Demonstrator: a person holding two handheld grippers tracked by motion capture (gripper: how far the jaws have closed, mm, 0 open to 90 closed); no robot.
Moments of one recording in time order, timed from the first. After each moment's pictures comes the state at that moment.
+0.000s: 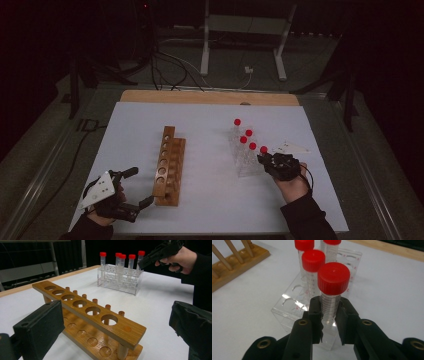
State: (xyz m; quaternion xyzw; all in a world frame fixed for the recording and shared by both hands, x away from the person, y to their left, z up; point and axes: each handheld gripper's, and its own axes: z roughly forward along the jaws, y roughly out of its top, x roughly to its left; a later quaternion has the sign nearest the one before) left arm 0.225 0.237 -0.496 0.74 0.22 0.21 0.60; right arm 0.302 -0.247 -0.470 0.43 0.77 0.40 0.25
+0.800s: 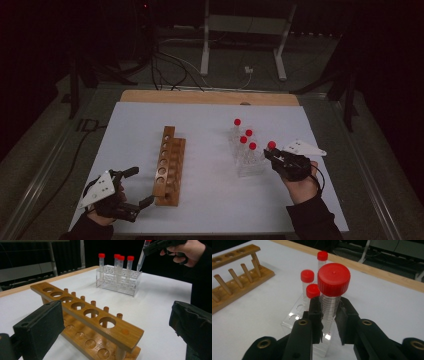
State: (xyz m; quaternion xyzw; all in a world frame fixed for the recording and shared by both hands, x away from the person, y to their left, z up) left arm 0.225 0.236 -0.492 0.74 0.22 0.20 0.60; right arm 0.279 -0.255 -0.435 0.41 0.75 0.43 0.29
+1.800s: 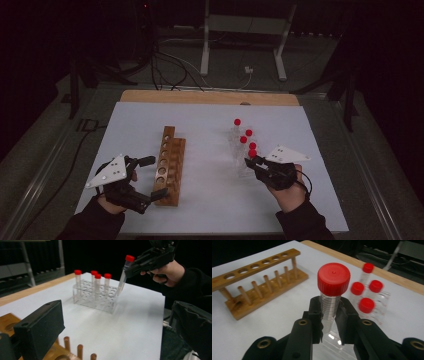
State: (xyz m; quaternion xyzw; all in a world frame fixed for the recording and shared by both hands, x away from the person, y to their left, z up) left arm 0.236 0.198 -0.436 0.76 0.18 0.14 0.61; right arm 0.258 -0.211 -0.425 0.34 0.78 0.46 0.25
